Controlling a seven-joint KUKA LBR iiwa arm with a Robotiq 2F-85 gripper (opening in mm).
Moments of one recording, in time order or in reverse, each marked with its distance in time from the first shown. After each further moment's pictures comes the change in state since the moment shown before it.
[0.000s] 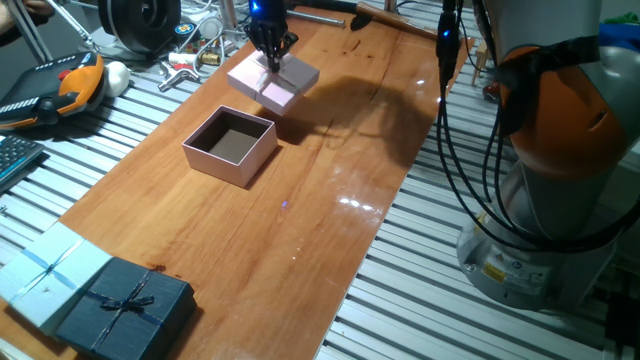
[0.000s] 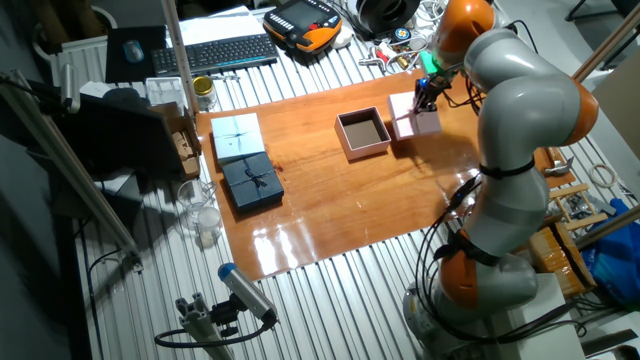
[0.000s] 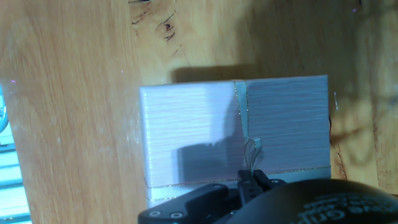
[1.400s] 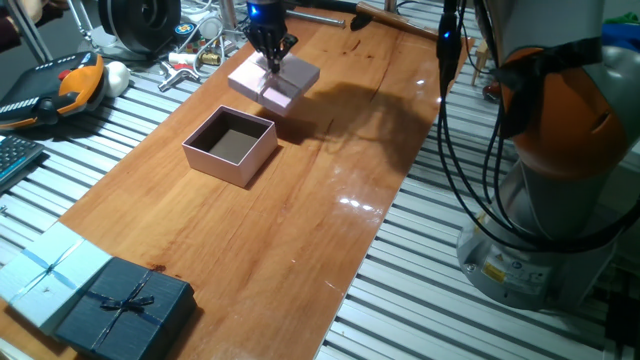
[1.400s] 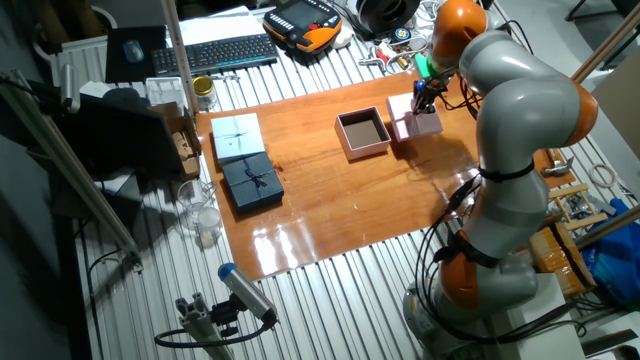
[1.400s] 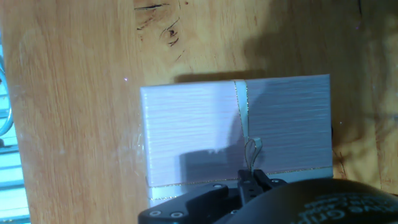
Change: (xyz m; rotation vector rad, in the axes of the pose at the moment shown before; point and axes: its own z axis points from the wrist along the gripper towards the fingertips) arm 0.001 -0.001 0.001 -0.008 -0.045 -0.015
